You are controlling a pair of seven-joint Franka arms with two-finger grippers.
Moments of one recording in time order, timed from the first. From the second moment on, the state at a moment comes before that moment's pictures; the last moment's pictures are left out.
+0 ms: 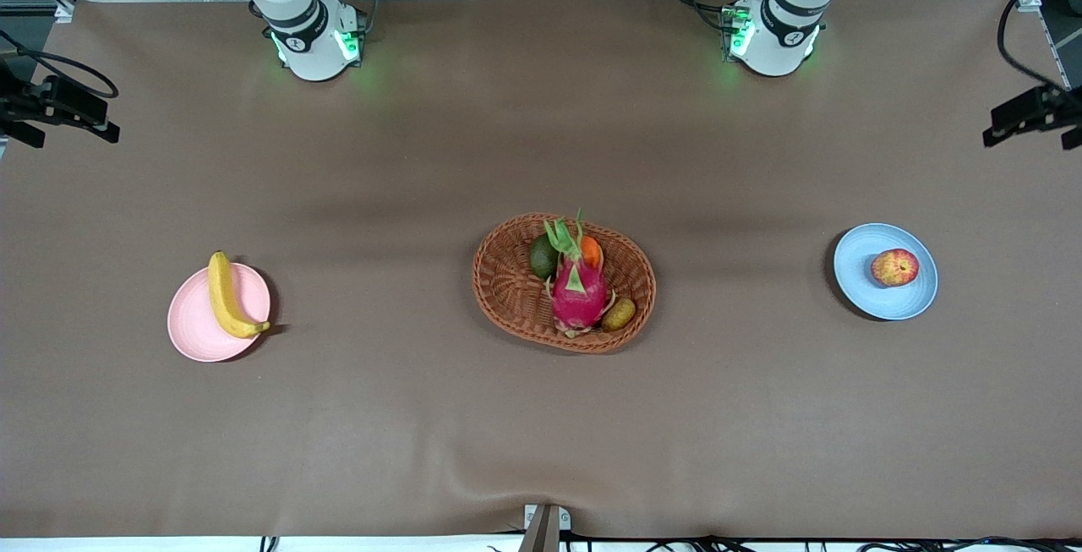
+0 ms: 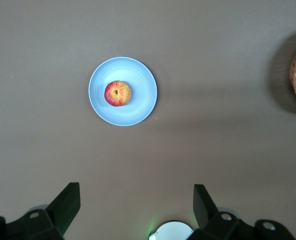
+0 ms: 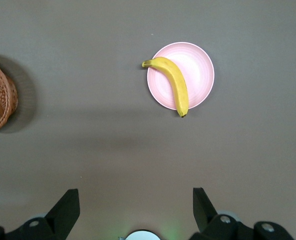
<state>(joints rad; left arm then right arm) -0.03 -0.05 0.13 -1.59 0.02 1.45 0.16 0.00 -0.04 -0.08 -1.54 0.04 1.42 -0.07</state>
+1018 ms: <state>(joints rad) 0.00 -0.04 0.03 -1.54 0.00 1.45 0.00 0.00 -0.04 -0.07 -1.54 0.03 1.40 -0.01</state>
